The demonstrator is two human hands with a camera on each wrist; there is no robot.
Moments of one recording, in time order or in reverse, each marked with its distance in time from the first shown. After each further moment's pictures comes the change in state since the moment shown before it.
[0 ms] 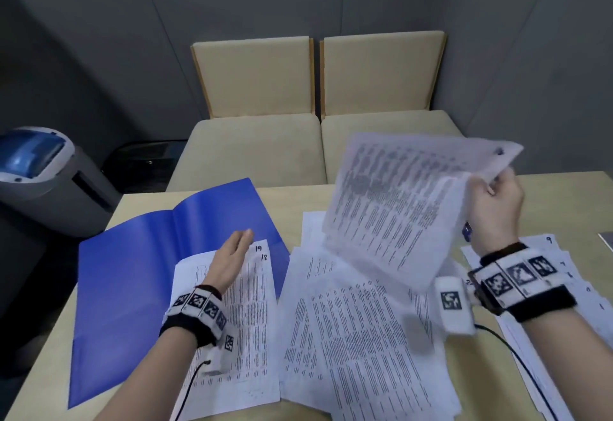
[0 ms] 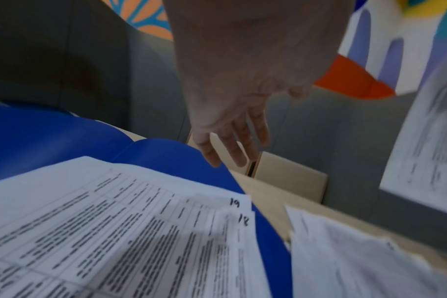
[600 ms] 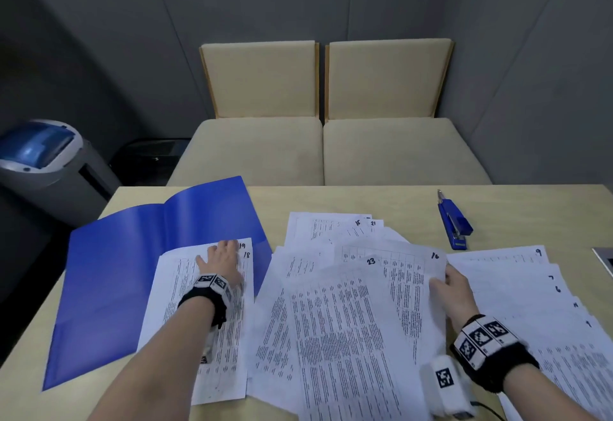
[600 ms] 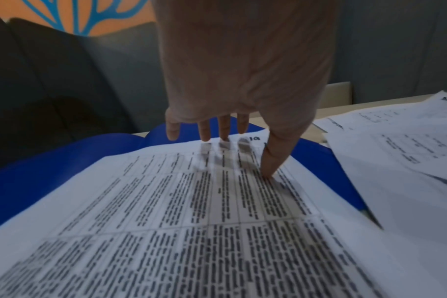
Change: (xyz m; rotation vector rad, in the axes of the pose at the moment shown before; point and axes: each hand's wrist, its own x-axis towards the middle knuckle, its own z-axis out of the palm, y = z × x) left_hand 0.030 -0.040 0.052 1.023 0.042 -0.191; right_hand -0.023 0.167 -0.066 -0.453 -0.380 0.499
